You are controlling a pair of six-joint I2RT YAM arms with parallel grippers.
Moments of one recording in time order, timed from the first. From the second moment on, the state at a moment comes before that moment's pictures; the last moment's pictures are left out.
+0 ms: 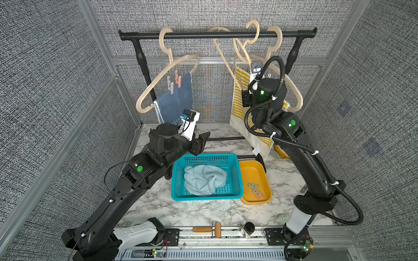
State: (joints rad) left arm -0.76 1.12 1.51 -0.61 -0.08 -0.08; right arm 0.75 1.78 2.40 -0.62 0.84 -0.22
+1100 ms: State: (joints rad) left arm -0.76 1.11 1.46 -0.59 -0.08 -0.09; right arm 0.78 1.54 2.10 -0.66 0.64 -0.12
